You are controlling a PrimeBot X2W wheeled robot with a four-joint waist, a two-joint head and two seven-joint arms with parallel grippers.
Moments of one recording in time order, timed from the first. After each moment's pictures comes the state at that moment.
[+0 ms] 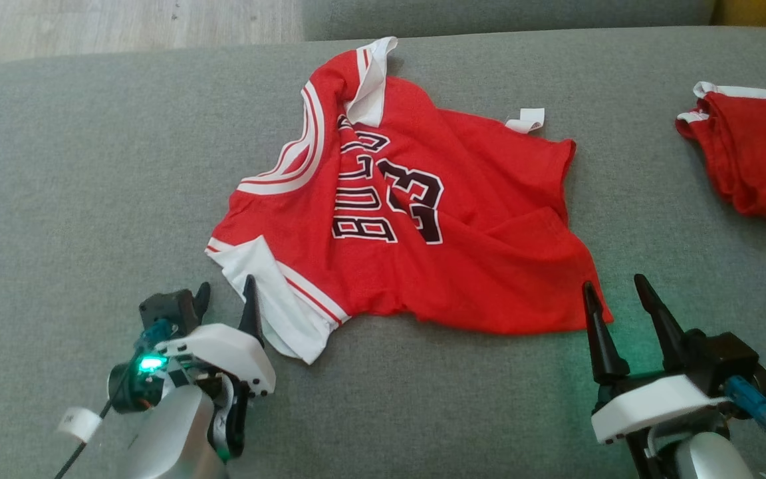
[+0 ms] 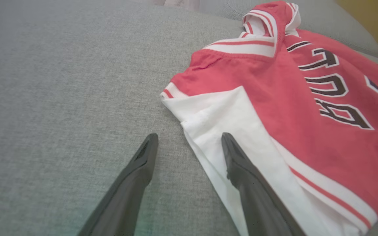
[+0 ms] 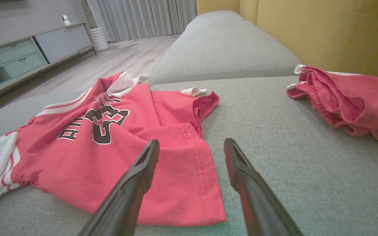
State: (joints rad) left arm -0.36 0.08 -0.33 0.68 -0.49 0.09 -0.03; right arm 0.03 -0.05 0.06 0.15 0.12 0.12 -0.12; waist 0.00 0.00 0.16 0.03
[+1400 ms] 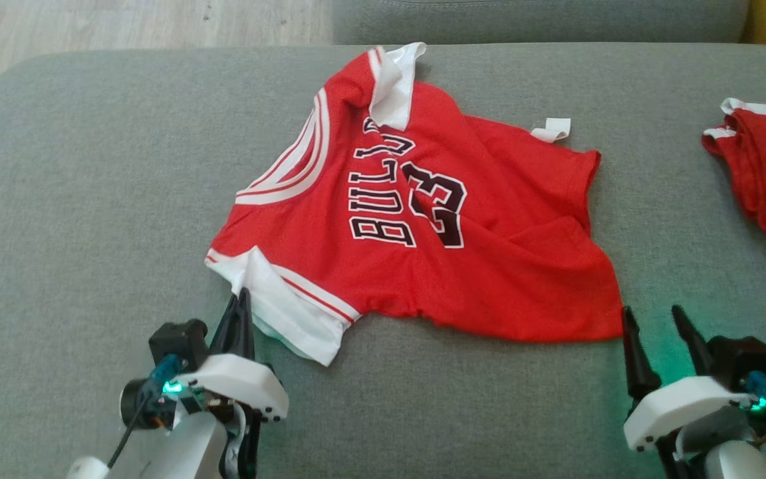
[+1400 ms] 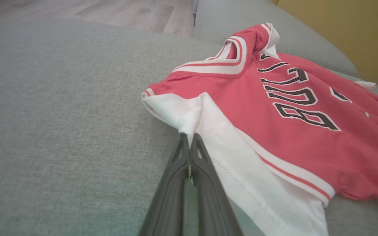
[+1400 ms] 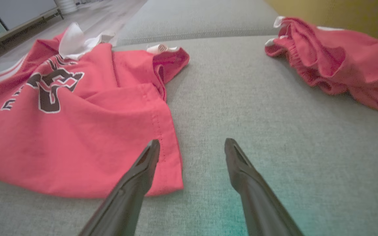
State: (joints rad) left arm -0.29 0.09 -0.39 0.62 -0.51 0.08 -0.16; right arm 0.01 -0.05 -0.07 0.26 0.09 0.12 -0.02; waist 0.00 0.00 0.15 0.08
